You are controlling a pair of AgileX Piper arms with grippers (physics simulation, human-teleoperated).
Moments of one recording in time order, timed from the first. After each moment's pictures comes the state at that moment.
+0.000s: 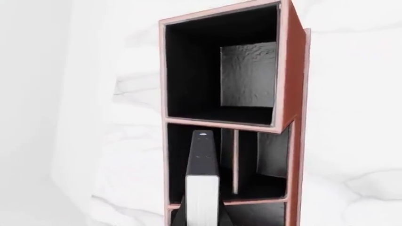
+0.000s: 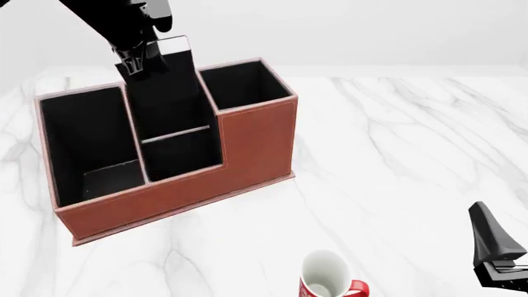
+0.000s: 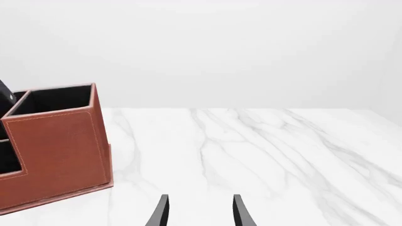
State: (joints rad) left arm -0.30 1.69 -1.89 1.21 1.00; right arm 0.00 0.03 -0.01 -0.02 0.00
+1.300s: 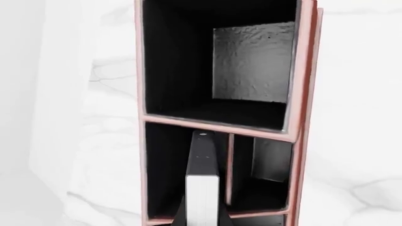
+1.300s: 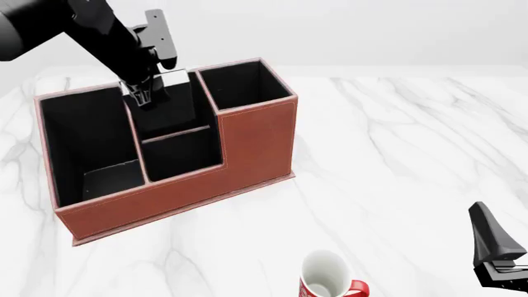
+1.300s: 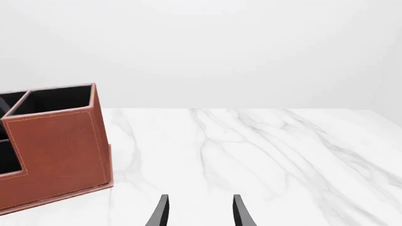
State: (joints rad) left arm -0.25 1.71 -1.68 1.05 0.99; right arm 0.00 0.03 -0.01 -0.02 0.00
